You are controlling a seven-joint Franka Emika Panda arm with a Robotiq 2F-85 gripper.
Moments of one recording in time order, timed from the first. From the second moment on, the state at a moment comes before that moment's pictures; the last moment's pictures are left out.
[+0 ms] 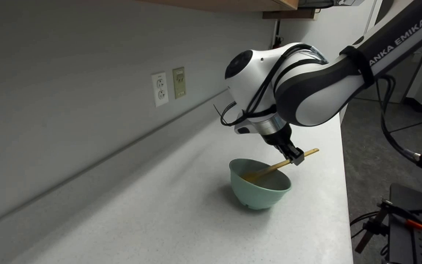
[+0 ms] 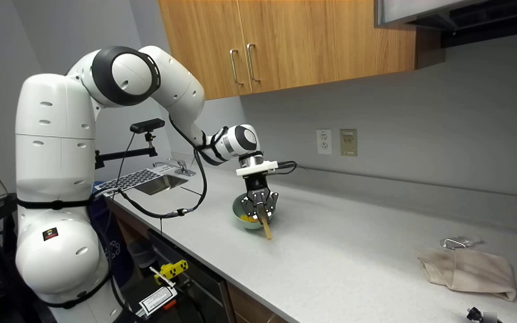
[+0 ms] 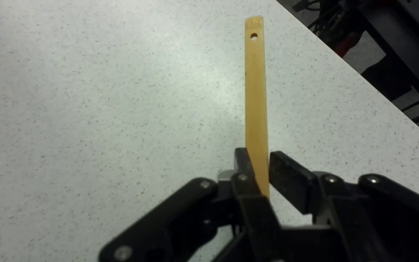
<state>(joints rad) 0.15 0.33 0.14 -2.04 -0.52 1.87 -0.50</state>
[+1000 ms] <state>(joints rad) 0.15 0.33 0.14 -2.04 -0.52 1.86 -0.53</state>
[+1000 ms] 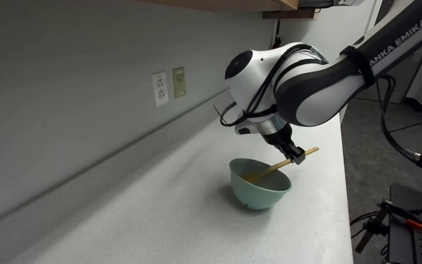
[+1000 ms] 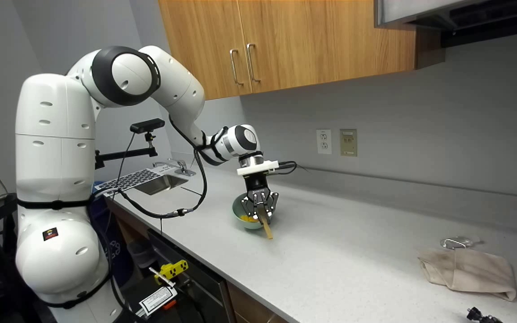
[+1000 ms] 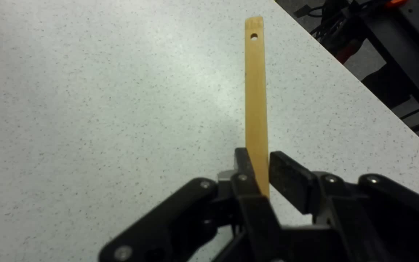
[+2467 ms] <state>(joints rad) 0.15 0.33 0.15 -2.04 -0.52 1.85 -0.55</state>
